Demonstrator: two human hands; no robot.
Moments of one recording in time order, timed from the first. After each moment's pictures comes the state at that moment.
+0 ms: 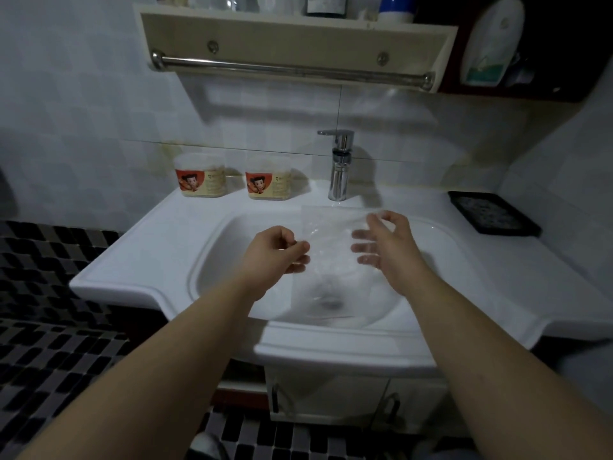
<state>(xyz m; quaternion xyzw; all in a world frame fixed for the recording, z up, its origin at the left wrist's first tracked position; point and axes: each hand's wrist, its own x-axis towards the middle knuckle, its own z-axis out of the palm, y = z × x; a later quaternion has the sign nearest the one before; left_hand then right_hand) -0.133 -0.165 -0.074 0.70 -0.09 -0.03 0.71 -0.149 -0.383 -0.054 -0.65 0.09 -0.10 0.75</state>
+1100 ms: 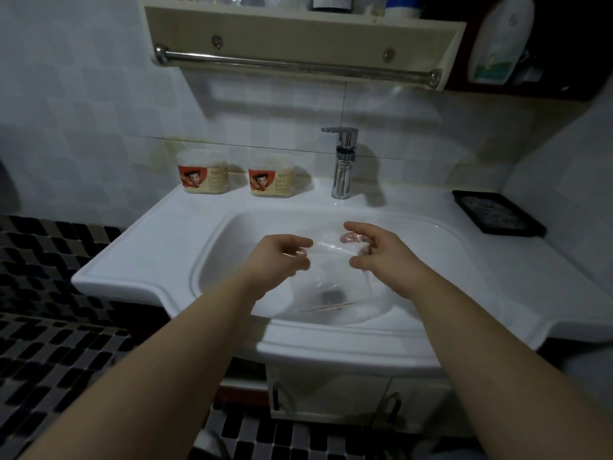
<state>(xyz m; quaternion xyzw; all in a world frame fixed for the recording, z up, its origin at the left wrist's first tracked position) -0.131 -0.162 -0.078 0.81 -0.10 -0.04 0.57 -0.149 -0.393 -0.071 -0.83 -0.05 -0.04 0.56</state>
